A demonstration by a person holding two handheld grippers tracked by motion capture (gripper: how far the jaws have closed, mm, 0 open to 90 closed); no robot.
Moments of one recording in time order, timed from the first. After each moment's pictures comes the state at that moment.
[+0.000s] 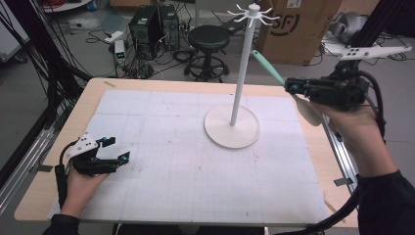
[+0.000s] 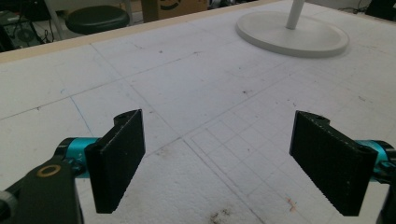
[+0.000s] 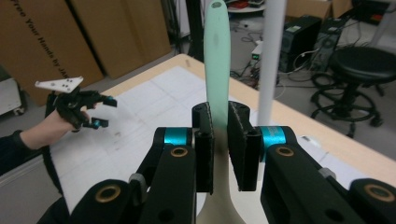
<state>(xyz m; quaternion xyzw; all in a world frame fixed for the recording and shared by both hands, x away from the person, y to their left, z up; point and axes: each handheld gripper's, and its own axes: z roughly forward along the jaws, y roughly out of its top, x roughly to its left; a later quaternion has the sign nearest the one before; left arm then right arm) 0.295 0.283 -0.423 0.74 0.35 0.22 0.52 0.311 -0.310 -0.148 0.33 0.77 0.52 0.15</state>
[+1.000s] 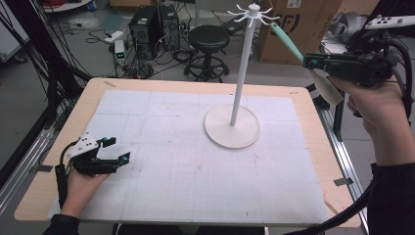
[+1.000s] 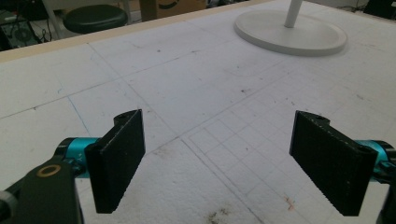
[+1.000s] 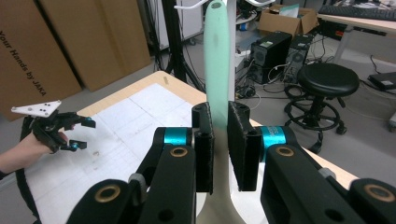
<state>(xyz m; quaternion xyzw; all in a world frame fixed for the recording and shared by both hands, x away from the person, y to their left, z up) 0.295 0.282 -0.423 0.74 0.35 0.22 0.52 0.322 -0.327 -0.108 0.34 0.76 0.52 0.19</state>
